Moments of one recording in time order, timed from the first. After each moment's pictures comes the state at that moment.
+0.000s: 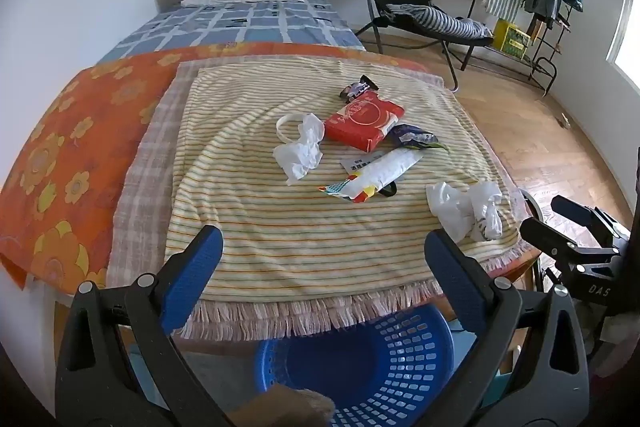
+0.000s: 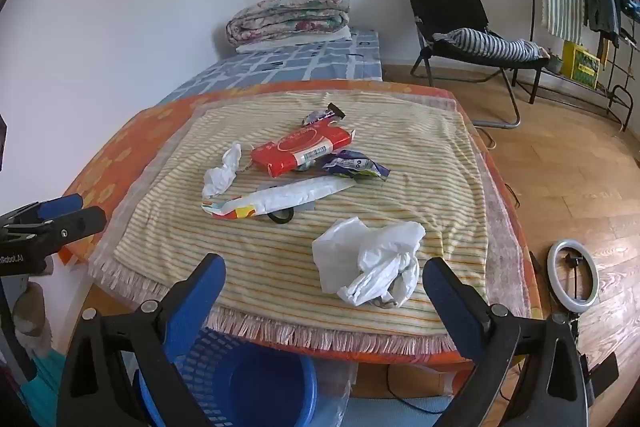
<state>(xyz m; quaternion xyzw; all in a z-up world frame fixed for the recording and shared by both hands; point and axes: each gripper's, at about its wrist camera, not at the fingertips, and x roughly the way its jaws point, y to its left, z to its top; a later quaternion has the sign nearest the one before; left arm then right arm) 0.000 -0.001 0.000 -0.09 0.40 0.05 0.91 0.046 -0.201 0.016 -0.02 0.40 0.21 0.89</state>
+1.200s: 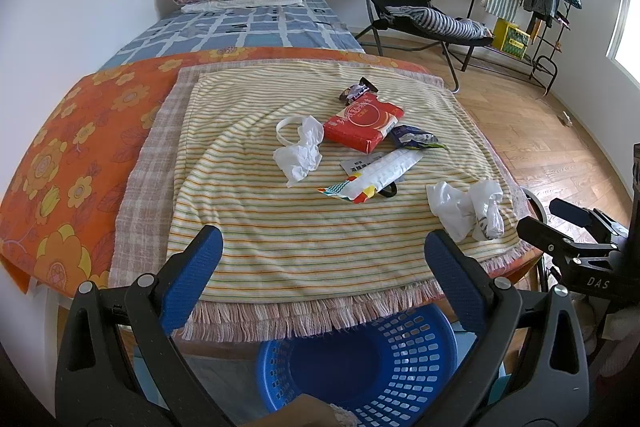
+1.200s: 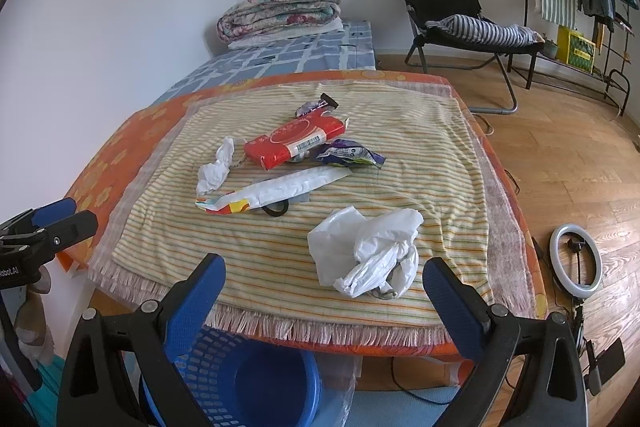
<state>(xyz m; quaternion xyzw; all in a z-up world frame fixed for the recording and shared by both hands) -0.002 0.001 0.004 -0.08 0.39 0.06 0.91 0.050 -0.205 0.007 0.00 0.42 0.20 0.89</state>
